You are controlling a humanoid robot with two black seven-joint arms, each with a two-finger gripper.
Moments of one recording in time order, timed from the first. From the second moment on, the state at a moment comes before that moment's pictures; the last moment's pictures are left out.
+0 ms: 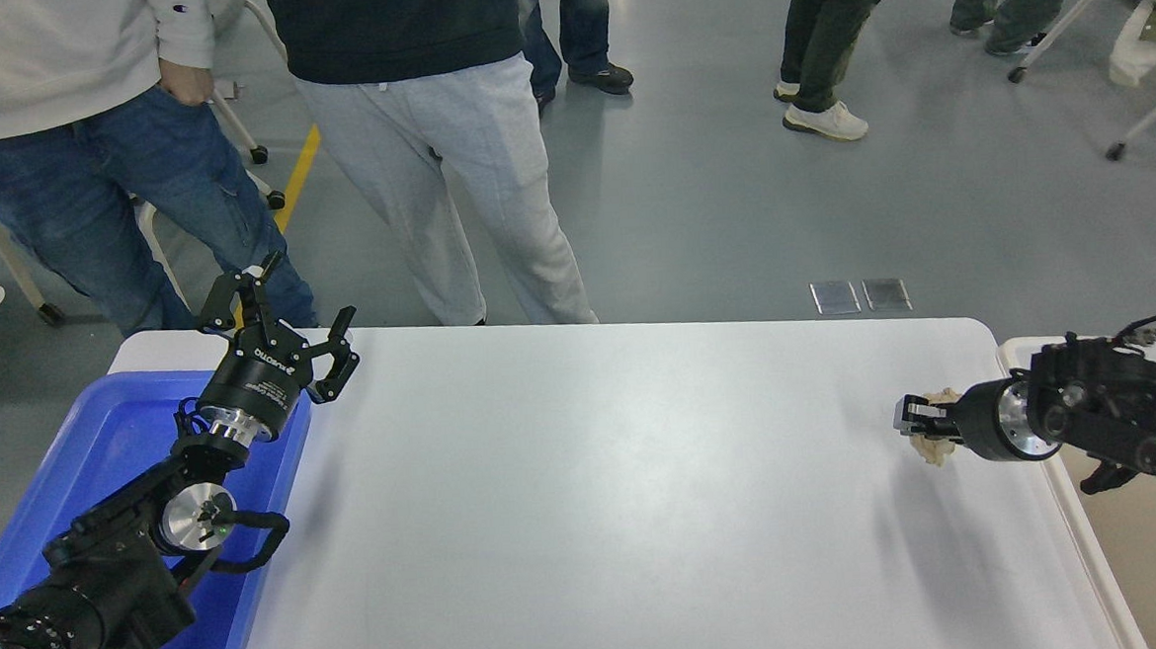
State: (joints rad) left arm -0.64 0.30 -0.66 -0.46 0.07 -0.60 -0.60; right arm 1.05 -0.56 -0.31 0.76 -0.80 0.23 0.08
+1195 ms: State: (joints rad) left arm -0.64 0.30 -0.66 -0.46 0.07 -0.60 -0.60; right arm 1.30 -0.95 -0.31 0.74 -0.40 0.25 -0.02
